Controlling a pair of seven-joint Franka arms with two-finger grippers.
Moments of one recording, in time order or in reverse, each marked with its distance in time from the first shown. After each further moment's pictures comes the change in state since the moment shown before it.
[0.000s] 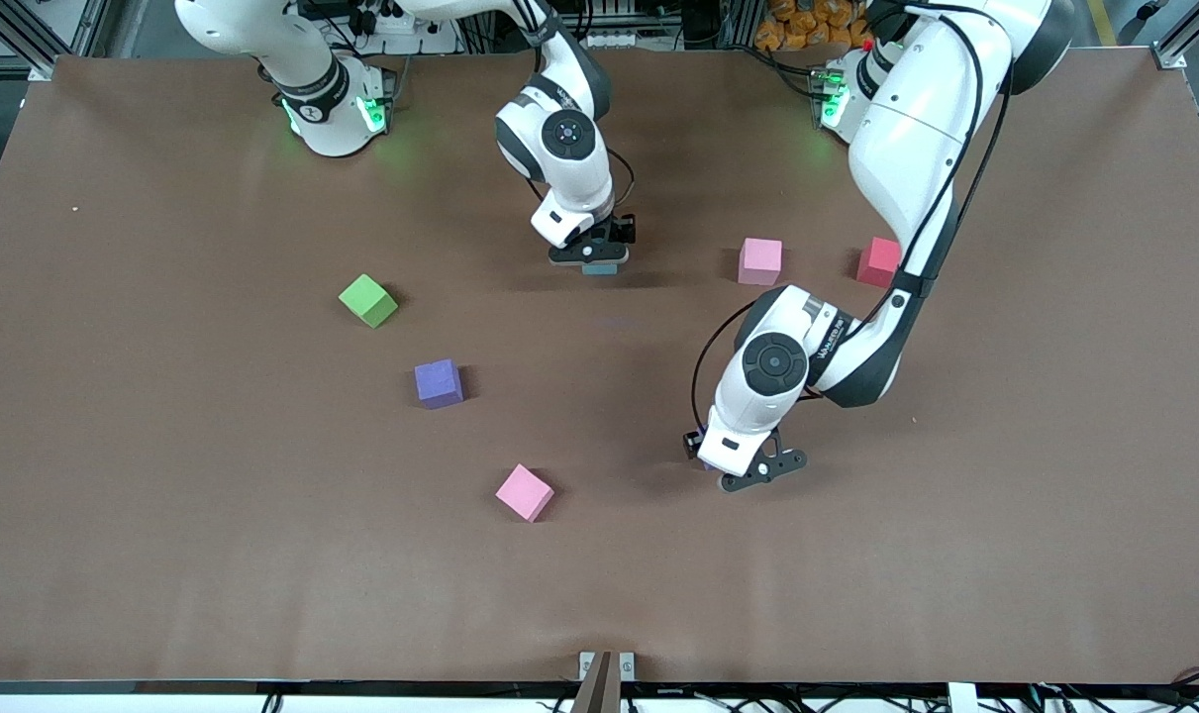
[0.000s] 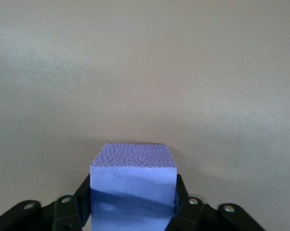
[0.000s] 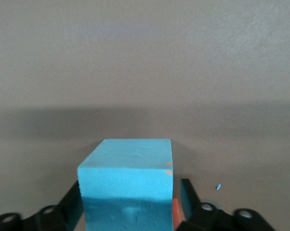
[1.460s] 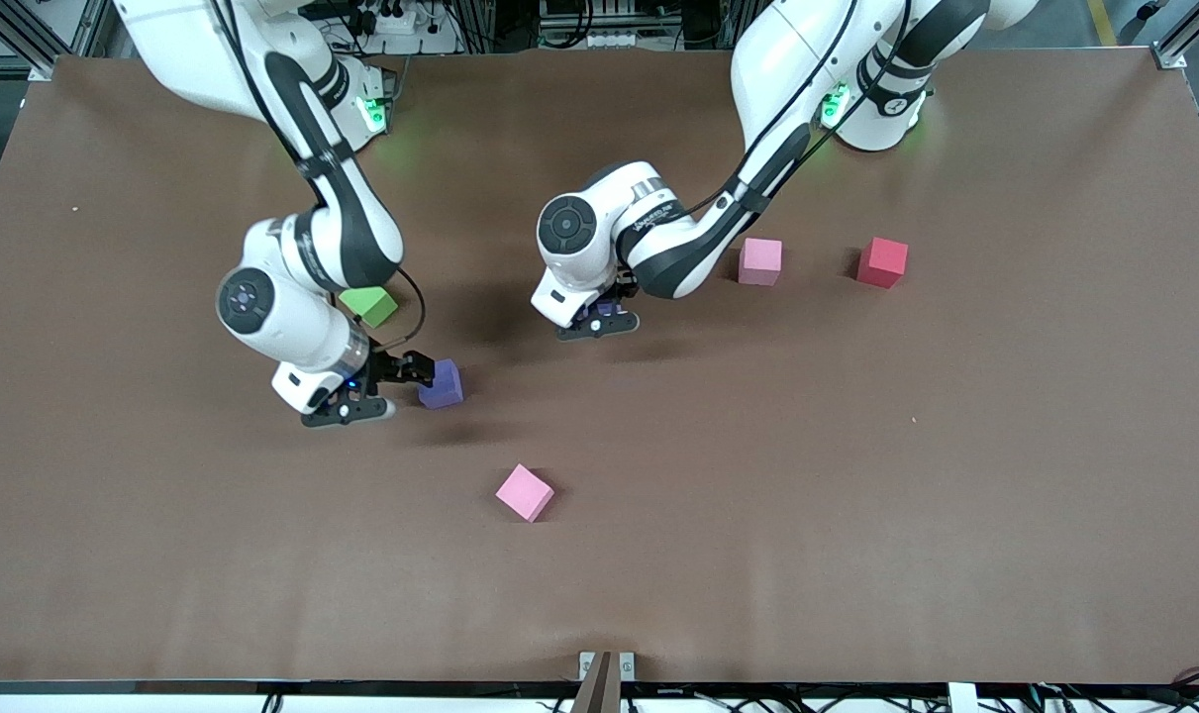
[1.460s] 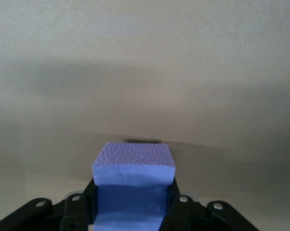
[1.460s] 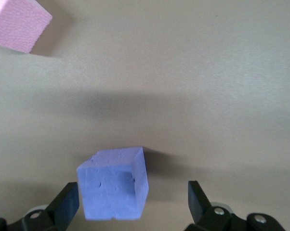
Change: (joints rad) left arm -0.259 -0.037 -0.192 -0.014 -0.001 -0.287 -0.211; right arm -0.701 -0.037 0.007 0.081 0.002 -0.137 -0.806
